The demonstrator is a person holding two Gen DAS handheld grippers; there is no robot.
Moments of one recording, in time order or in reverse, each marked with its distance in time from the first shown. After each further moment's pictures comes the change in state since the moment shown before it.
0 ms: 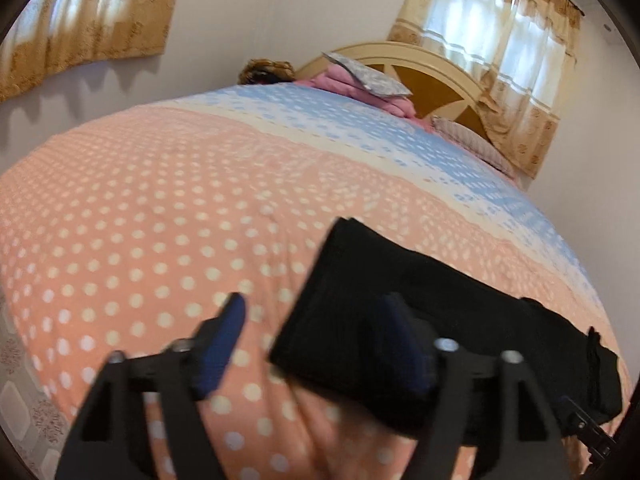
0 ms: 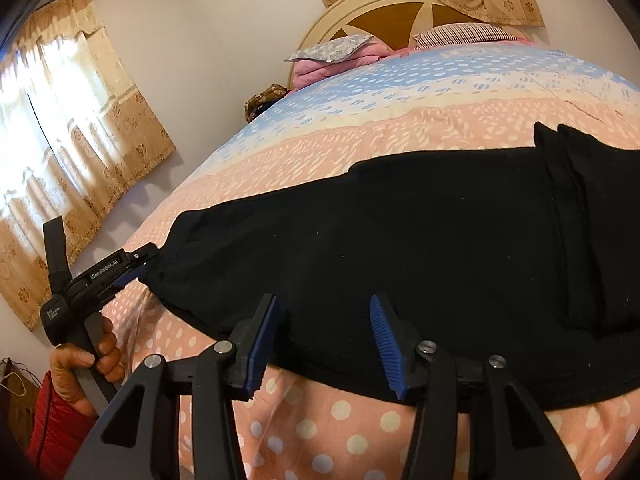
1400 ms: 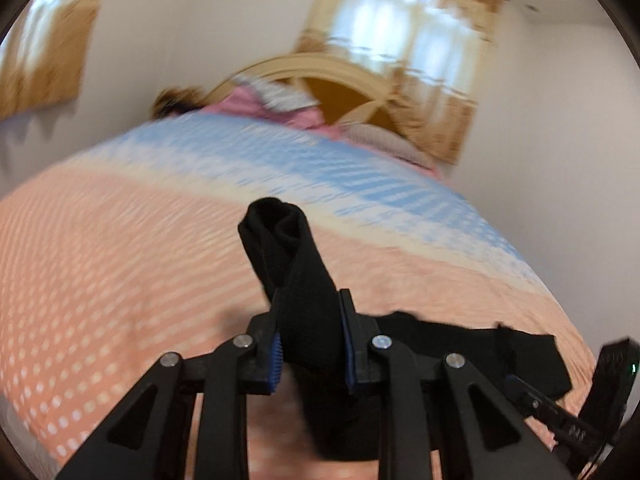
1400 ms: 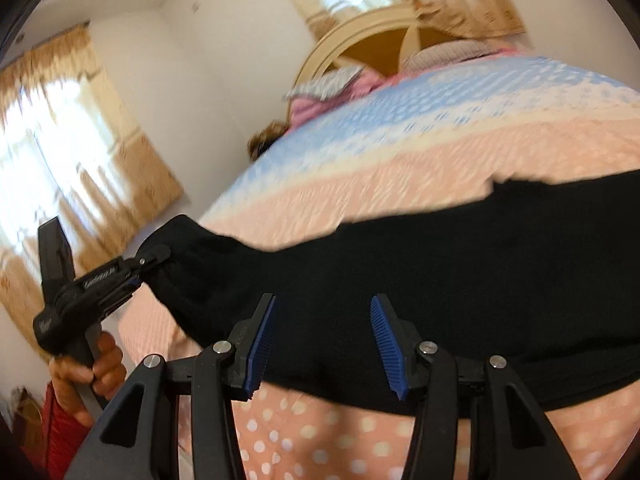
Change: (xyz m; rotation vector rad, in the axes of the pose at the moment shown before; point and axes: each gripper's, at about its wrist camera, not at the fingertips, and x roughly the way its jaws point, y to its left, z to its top) left arm -0.043 -0.123 0.032 0.203 -0.051 -0.260; right arm -0.060 -0.019 0.023 0.085 -0.142 0.027
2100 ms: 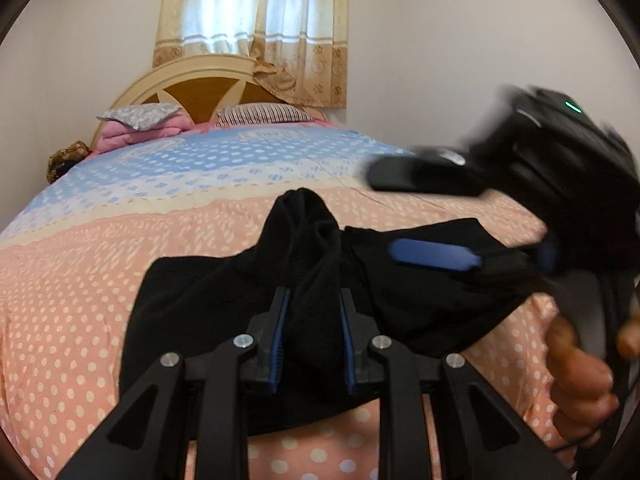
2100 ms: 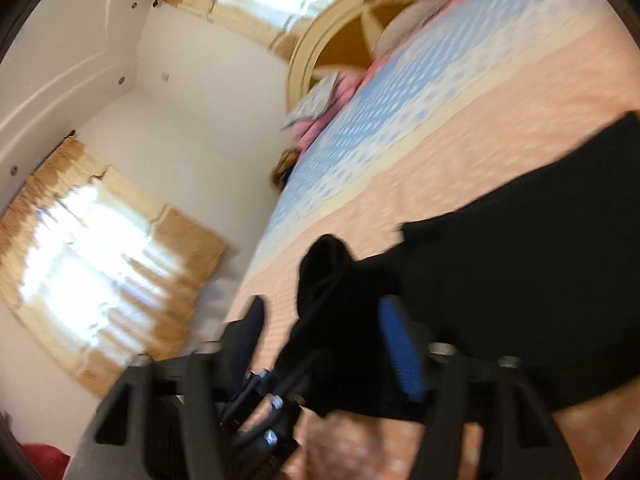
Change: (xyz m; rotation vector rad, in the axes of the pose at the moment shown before) left arm 0.031 -0.167 -0.094 0.380 0.061 -0.174; right arm -0.043 -0.092 0.050 0.335 0.047 0.249
